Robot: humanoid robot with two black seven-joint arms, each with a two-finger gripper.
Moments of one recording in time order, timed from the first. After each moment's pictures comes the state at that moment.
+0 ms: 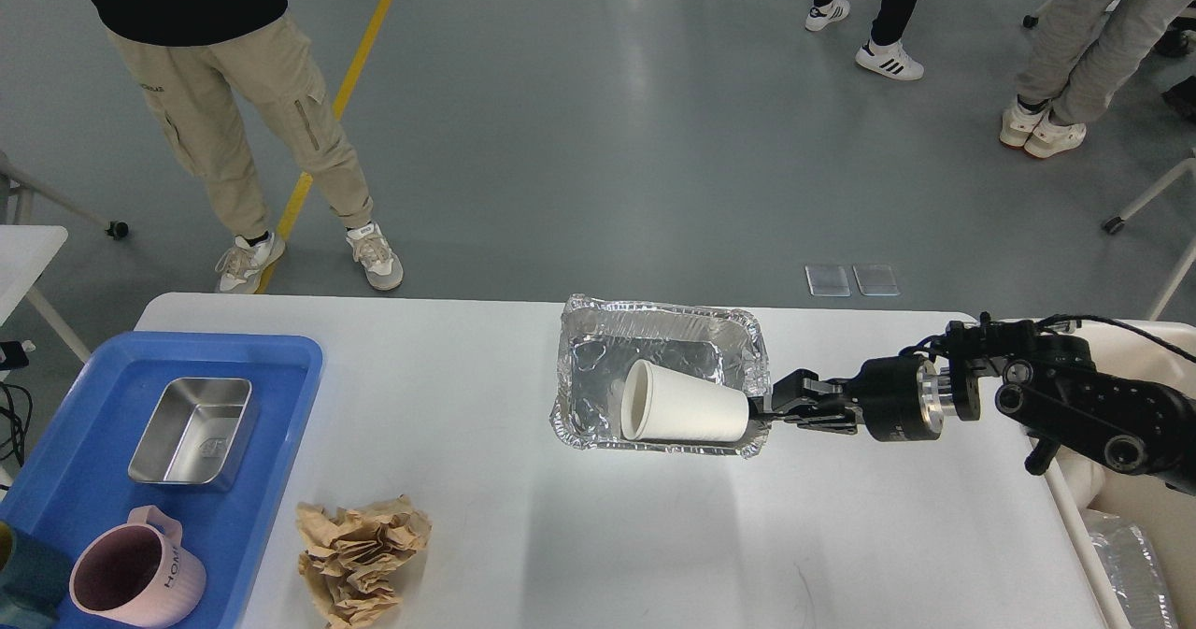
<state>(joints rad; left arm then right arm) -0.50 1.55 -0.52 -1.56 0.83 -0.43 0.02 0.86 -0.58 0.15 1.05 -1.02 0.58 0.46</state>
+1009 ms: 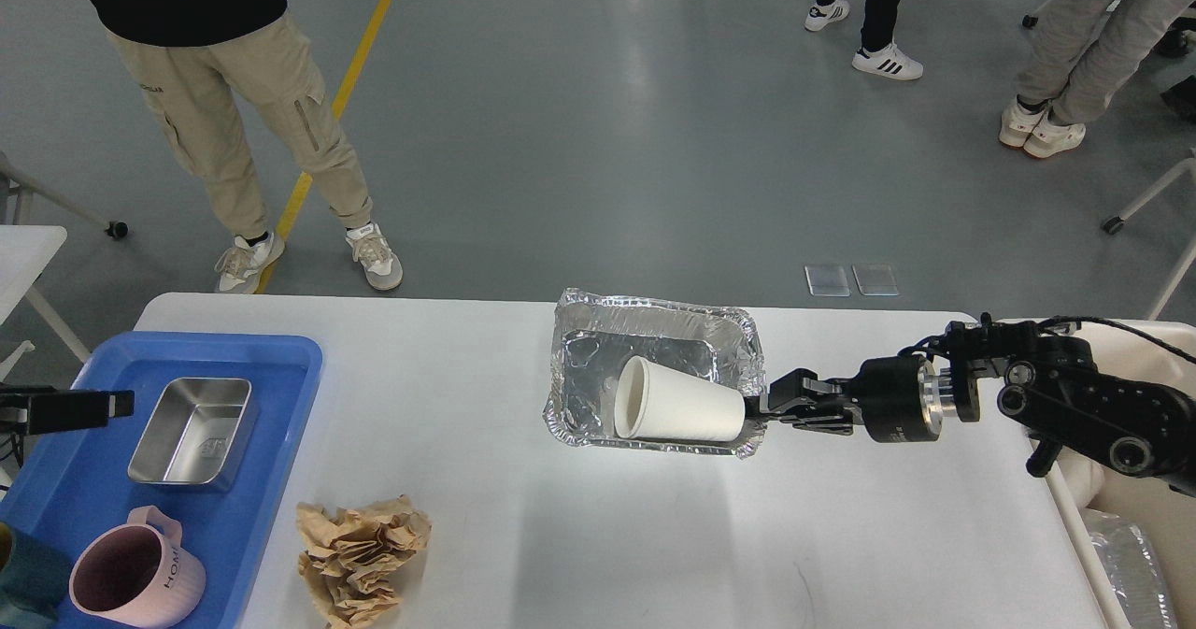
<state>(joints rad) -0.52 1.36 -0.53 -1.53 1.41 -0.47 -0.18 0.86 -0.59 0.16 1.07 -1.01 0.58 0.48</state>
